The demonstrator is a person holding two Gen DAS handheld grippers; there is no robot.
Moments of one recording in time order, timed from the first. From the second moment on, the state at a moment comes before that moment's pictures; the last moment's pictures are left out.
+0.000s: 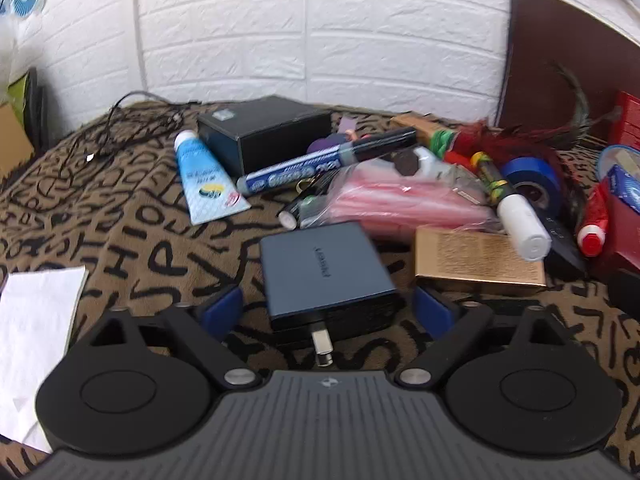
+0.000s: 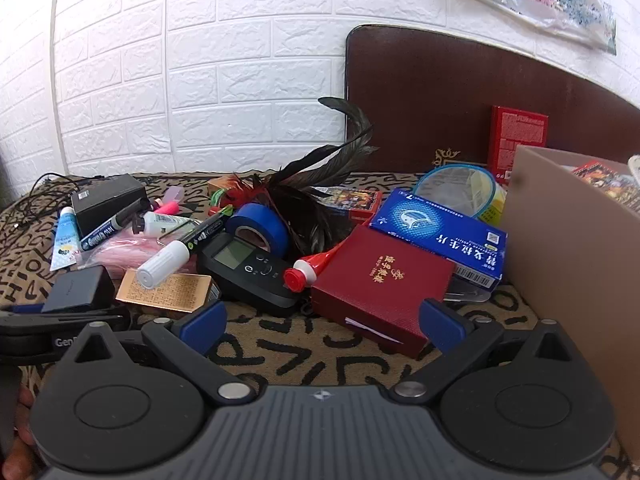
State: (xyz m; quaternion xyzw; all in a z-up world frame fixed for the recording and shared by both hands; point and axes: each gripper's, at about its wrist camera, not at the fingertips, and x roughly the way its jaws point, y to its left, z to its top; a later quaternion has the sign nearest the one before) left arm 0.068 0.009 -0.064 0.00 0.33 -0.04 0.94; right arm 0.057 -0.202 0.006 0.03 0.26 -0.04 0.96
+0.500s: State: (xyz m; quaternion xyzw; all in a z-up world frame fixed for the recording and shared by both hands) left arm 0.051 0.026 -0.058 0.00 0.31 -0.05 0.95; right arm 0.081 -0.184 -0.001 -0.03 0.26 0.06 0.96
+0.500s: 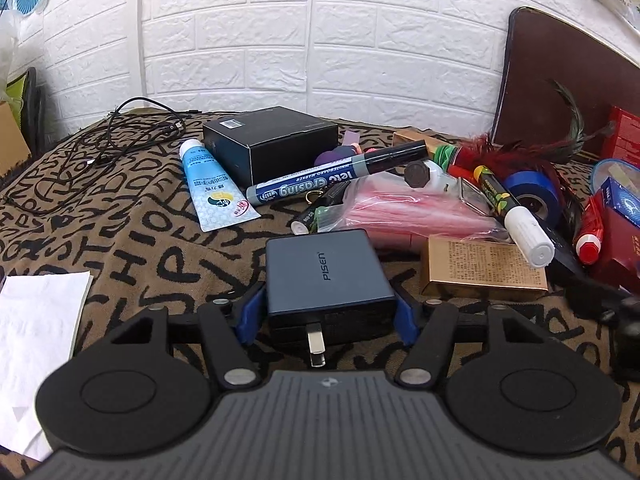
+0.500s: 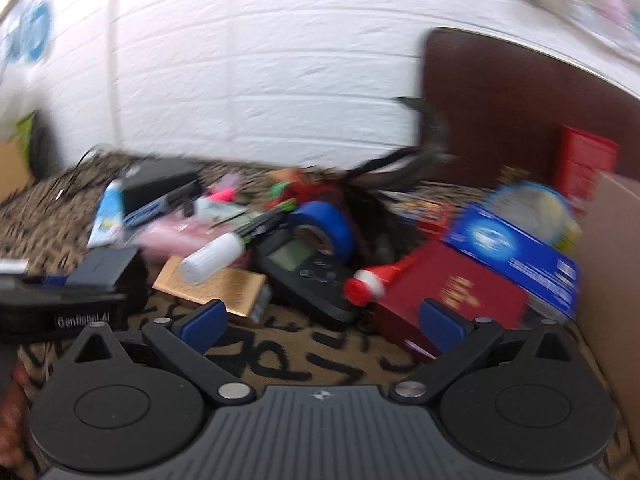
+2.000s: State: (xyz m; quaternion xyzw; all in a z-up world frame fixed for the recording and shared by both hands) left arm 0.074 0.046 -0.060 0.01 0.31 -0.06 0.95; right arm 0.093 -0.166 -0.003 -0.03 0.32 0.30 0.90
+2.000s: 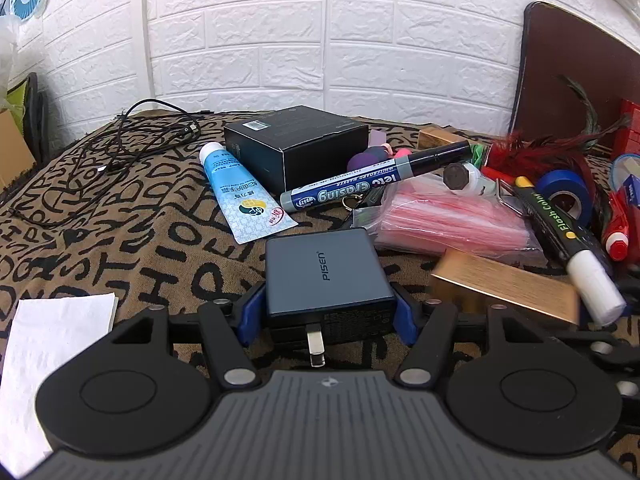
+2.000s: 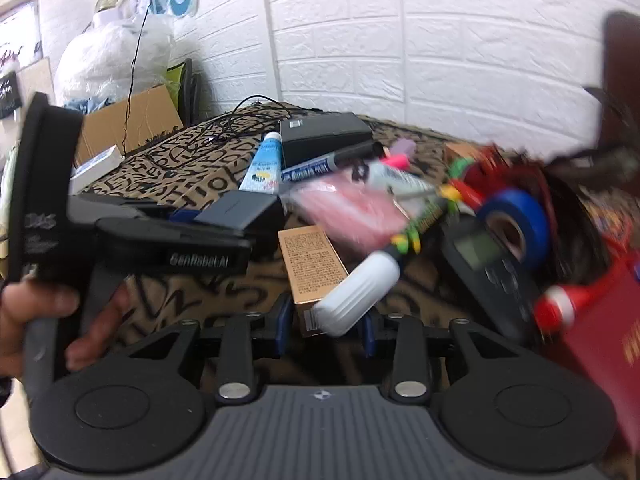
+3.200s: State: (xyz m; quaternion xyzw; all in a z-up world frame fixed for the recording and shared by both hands) left arm 0.034 0.035 -0.040 0.02 0.27 -0.08 0.96; right arm 0.052 -0.171 0.005 -0.03 0.29 0.26 0.92
